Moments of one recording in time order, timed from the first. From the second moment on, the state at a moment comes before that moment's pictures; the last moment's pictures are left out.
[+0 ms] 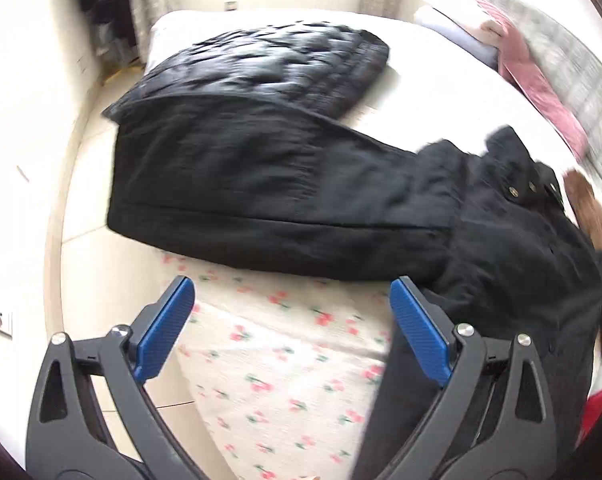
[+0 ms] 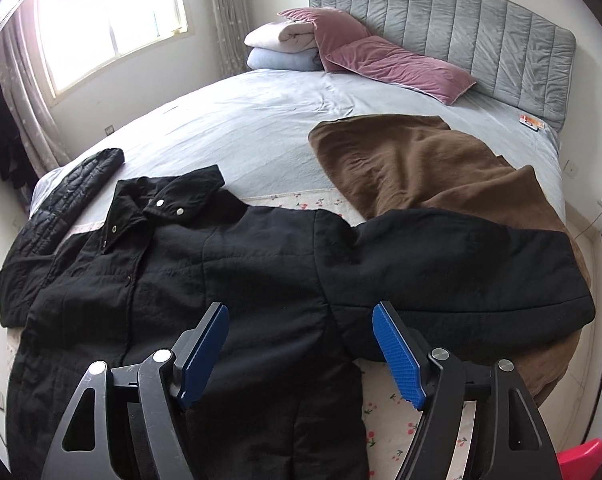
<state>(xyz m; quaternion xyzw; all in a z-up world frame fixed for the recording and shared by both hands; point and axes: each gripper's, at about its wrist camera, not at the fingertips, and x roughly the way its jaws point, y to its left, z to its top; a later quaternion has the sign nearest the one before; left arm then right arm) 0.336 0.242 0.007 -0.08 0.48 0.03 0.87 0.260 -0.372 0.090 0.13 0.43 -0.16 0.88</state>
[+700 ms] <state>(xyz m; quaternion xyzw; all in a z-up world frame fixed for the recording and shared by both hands) 0.427 0.401 -0.083 -0.30 0.42 -0.03 0.86 0.286 -0.303 0.033 0.08 0.52 -0.14 0.84</state>
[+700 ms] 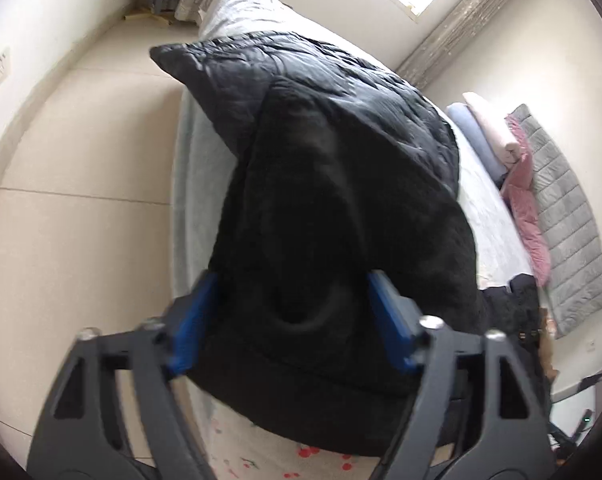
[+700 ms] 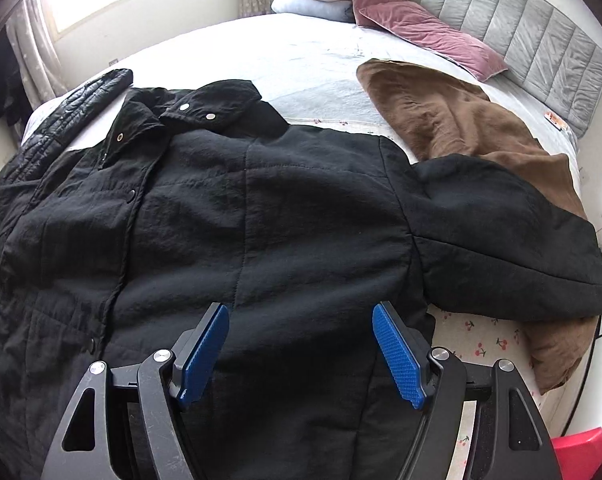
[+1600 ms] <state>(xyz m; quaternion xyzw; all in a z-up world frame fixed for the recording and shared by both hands) 0.303 0.204 0.052 -0.09 0.43 -0.07 0.90 0.184 -0.283 0.065 0.15 0.50 -0.10 0.85</state>
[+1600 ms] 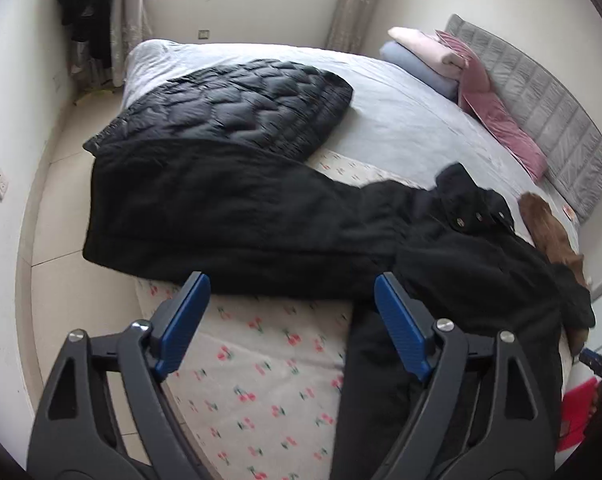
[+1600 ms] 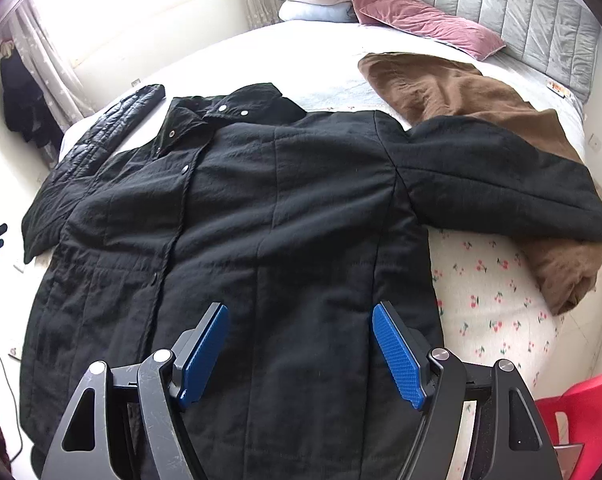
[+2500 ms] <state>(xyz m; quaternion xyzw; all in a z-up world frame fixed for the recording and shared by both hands) 0.064 0.200 0.001 -0.25 0.55 -0.32 0.73 -0.058 -0.321 0.038 0.40 0.43 0.05 0.81</state>
